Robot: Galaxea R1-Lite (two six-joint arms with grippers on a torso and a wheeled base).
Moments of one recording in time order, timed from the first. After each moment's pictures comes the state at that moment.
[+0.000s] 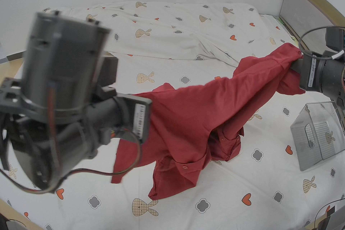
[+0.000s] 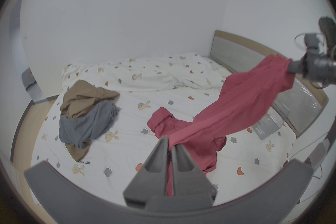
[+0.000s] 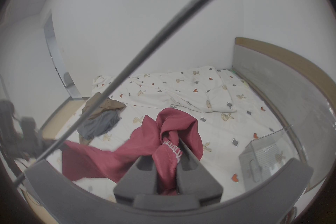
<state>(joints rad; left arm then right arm) -0.97 1.52 -1.16 0.10 0.67 -0.22 0.83 1.31 -1.17 0.13 -0.65 0.29</state>
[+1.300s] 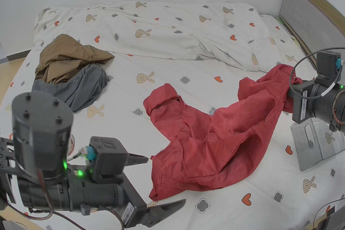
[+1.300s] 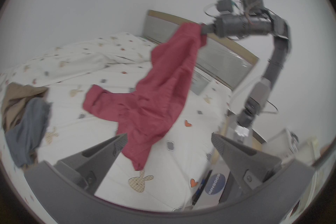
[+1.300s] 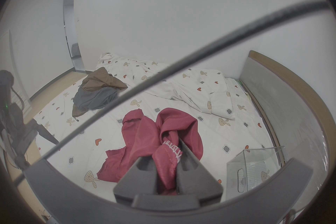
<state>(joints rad) -0.94 1.38 -0.80 -0.04 0.00 -0.02 0.85 1.30 -1.03 0.06 -0.65 0.07</state>
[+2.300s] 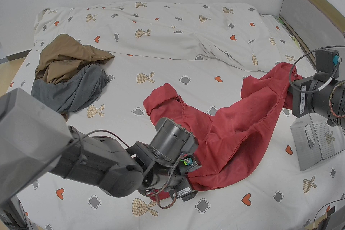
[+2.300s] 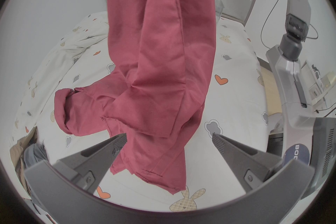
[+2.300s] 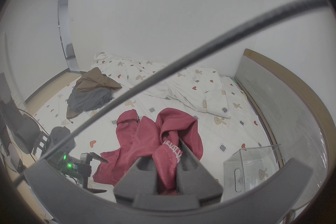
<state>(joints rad) -0.85 2.03 -1.07 -0.09 0.05 0.46 0.80 1.32 -1.04 0.06 -0.65 0.08</state>
